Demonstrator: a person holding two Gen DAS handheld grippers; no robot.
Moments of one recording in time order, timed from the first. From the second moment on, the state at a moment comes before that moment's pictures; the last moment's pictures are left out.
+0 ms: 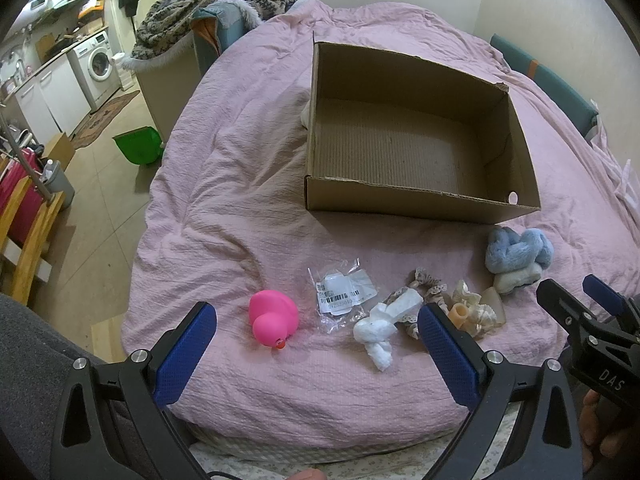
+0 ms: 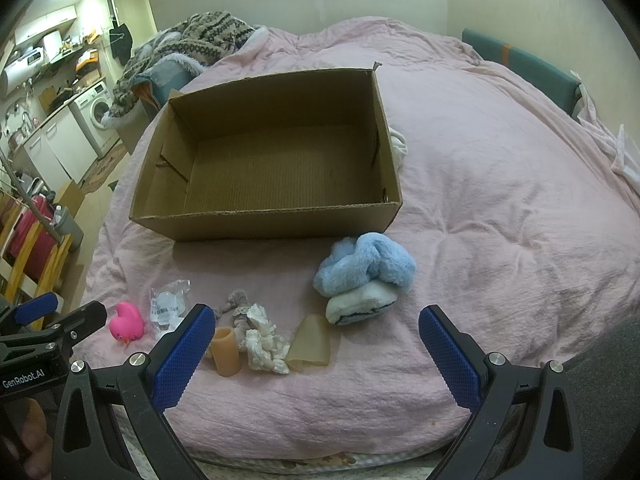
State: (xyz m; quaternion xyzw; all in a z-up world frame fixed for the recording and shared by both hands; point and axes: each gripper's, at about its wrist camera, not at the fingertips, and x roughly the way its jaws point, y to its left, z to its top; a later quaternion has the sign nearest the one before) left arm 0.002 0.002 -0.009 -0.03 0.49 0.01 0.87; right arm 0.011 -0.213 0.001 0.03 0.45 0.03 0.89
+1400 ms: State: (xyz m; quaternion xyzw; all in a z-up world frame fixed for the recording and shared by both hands) left arm 0.004 -0.001 -0.012 -0.02 0.49 0.02 0.87; right arm 0.012 -0.220 0.000 0.05 0.45 0.03 0.89
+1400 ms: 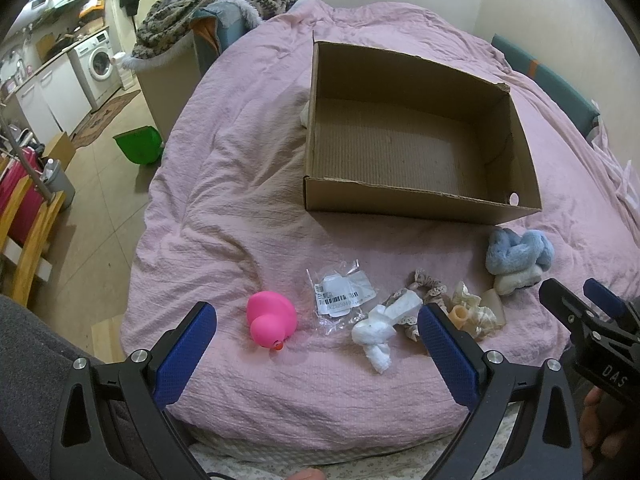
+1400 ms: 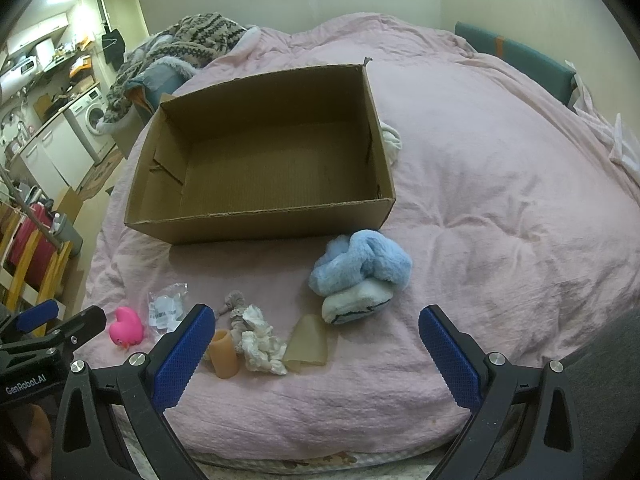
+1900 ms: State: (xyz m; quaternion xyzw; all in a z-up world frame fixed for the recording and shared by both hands) left arm 0.004 -0.004 -0.009 -0.02 0.49 0.02 0.87; right arm 0.012 -0.219 -0.001 0.05 0.45 0.03 0.89
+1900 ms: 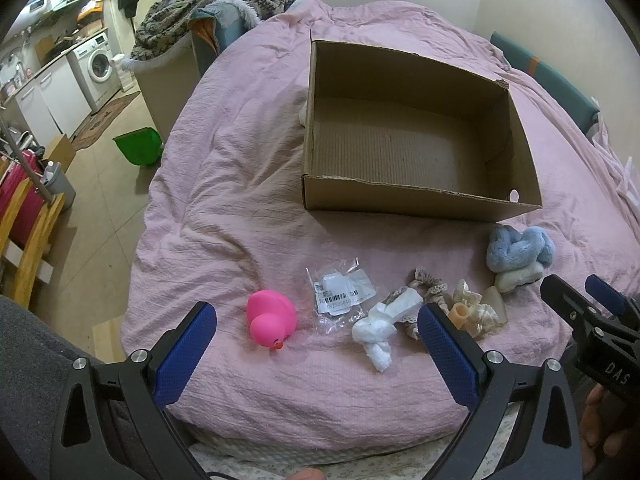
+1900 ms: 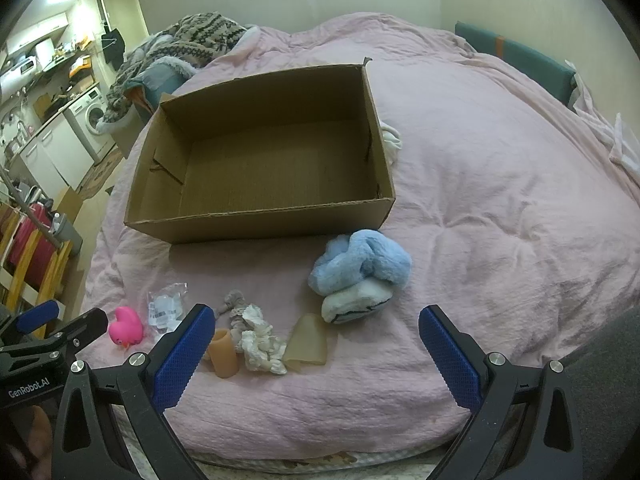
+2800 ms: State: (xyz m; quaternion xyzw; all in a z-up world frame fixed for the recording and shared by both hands) left arm 0.034 0.005 0.013 -0.02 0.50 0.02 0.86; right arm 0.065 -0.275 -0.007 0.16 0.54 0.03 0.82
